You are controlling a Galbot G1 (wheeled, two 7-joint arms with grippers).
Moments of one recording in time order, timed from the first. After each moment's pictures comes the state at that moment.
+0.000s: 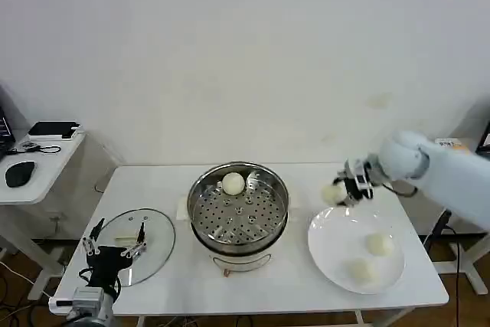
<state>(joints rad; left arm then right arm) 1.65 -1.30 -0.68 -2.21 -0.02 0.22 -0.10 0.55 0.68 -1.21 1.53 0.30 -0.39 -0.89</state>
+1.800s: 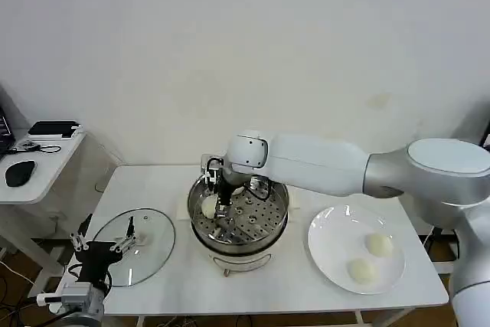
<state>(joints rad) 1.63 -1.31 -0.72 -2.21 -0.03 0.21 -0.09 0.44 1.31 -1.26 1.28 0.70 -0.64 -0.68</state>
